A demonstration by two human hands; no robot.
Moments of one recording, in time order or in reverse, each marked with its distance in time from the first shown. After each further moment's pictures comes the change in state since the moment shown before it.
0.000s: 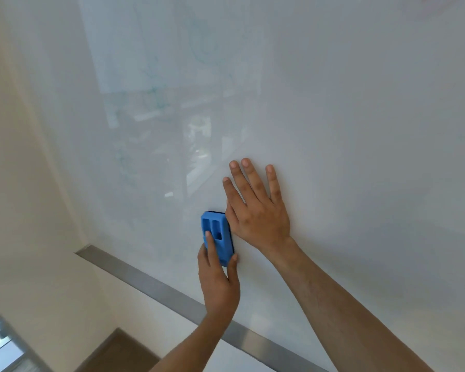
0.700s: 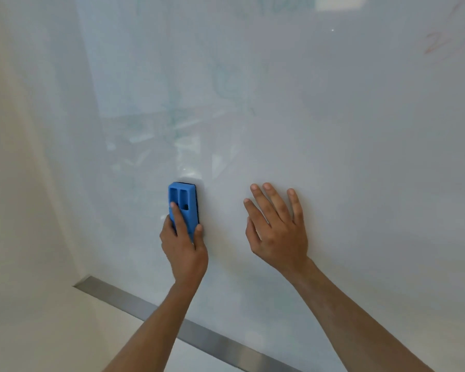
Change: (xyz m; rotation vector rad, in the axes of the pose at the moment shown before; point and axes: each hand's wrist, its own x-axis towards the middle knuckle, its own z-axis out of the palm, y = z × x) left_hand 0.137 -0.016 -0.066 0.098 0.158 0.165; right_hand 0.006 -0.007 0.000 0.016 0.042 0.111
